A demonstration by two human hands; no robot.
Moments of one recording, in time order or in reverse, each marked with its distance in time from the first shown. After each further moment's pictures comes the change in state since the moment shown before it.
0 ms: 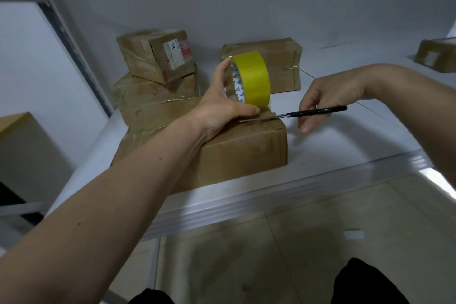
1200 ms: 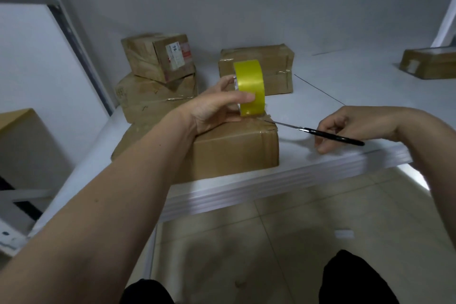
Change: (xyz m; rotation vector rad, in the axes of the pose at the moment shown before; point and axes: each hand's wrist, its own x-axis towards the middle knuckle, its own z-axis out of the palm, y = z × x) left_hand -0.013 0.015 -0.005 -0.145 -0.212 -0.198; right_hand -0.051 0.043 0.056 0.282 0.129 -0.066
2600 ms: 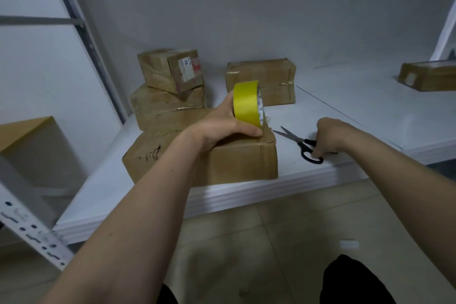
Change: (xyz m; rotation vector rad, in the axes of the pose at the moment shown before) left_hand -0.024 -0.008 0.007 0.423 0.135 0.067; right_hand 0.046 -0.013 0.030 -0.461 0.357 0.478
